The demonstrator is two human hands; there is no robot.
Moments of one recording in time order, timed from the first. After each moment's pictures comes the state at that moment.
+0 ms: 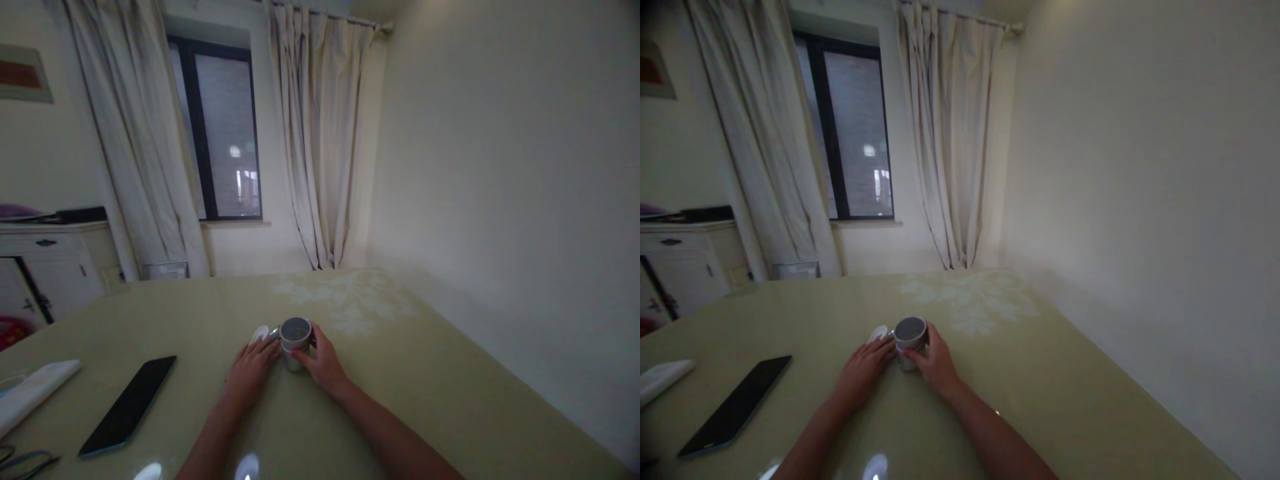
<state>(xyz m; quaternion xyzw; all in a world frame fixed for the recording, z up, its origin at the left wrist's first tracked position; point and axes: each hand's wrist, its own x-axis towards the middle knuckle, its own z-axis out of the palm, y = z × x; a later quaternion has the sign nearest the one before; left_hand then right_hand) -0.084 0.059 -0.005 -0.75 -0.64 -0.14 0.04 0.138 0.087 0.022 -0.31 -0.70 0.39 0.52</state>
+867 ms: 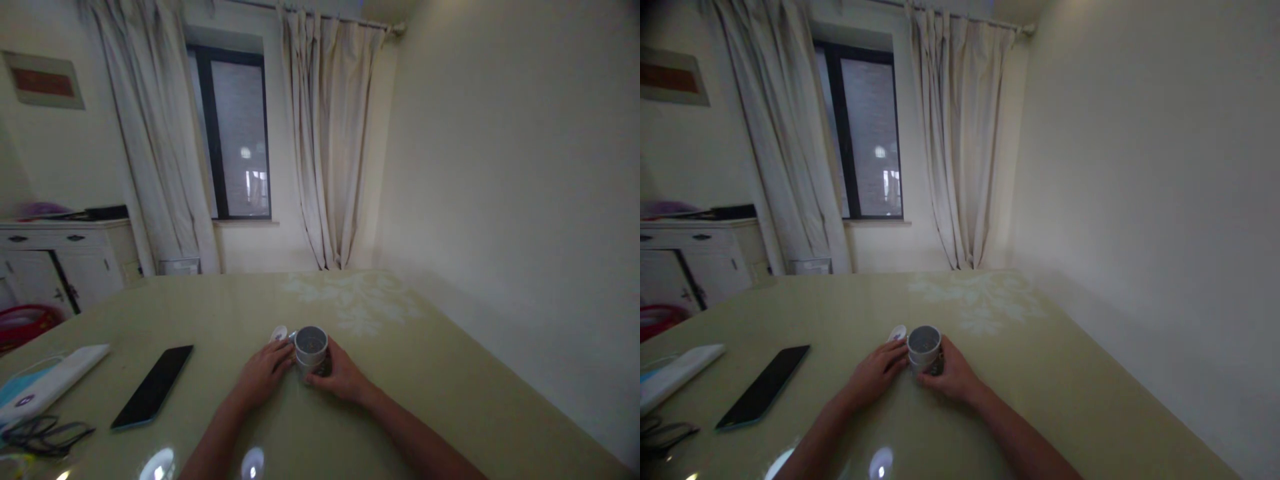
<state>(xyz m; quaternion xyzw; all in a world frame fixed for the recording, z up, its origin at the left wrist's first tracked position) -0.077 0.044 0.012 -0.80 -0.55 -0.23 -0.07 0.175 0.064 0.019 -0.30 -0.76 0.39 0.43</state>
